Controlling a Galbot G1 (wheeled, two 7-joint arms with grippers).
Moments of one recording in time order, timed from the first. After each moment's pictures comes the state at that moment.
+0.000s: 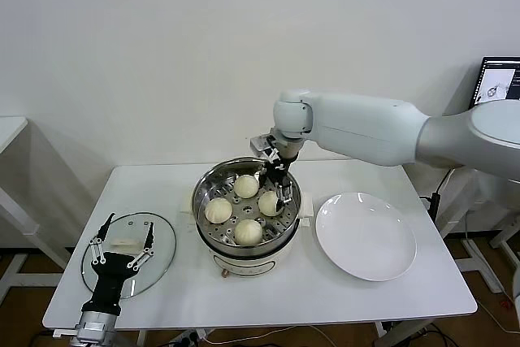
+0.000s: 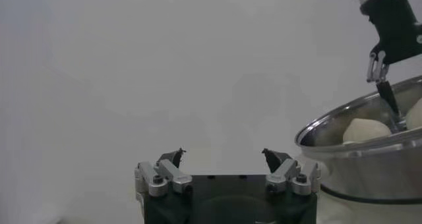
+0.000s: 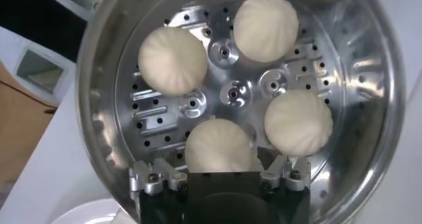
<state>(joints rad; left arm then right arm) 1.64 -1.31 -0.69 -2.01 0.16 -0.29 -0.05 0.63 1.21 -1.39 1.19 0.49 -0.18 -1.12</state>
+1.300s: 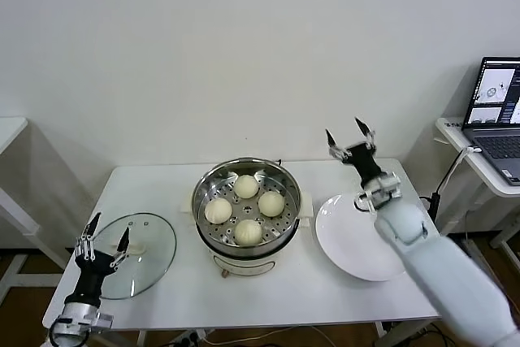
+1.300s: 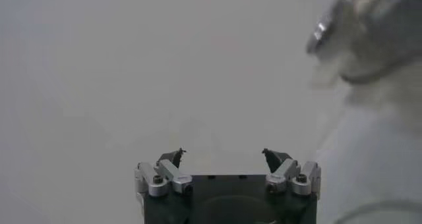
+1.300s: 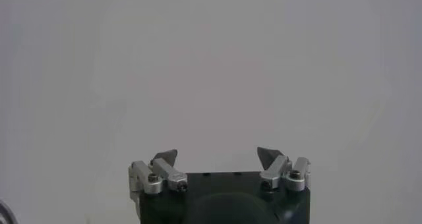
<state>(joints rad) 1.54 -1.23 -0.76 -1.77 0.77 -0.28 -0.21 -0.77 0.93 0.08 1.46 0.44 0.28 0.15</state>
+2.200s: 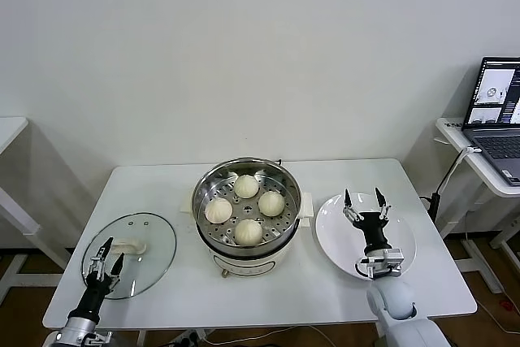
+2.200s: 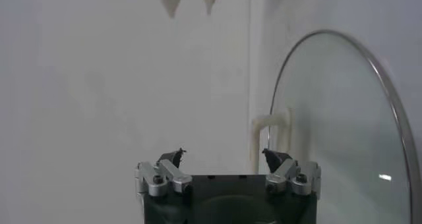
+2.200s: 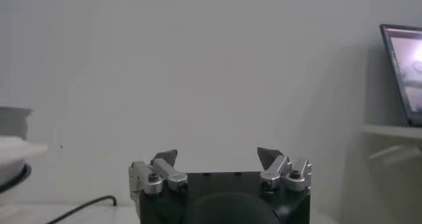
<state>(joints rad) 1.44 -1.23 -0.77 -1.45 1.27 -0.31 -0.41 -1.11 1.19 0.36 1.43 0.30 0.37 0.15</state>
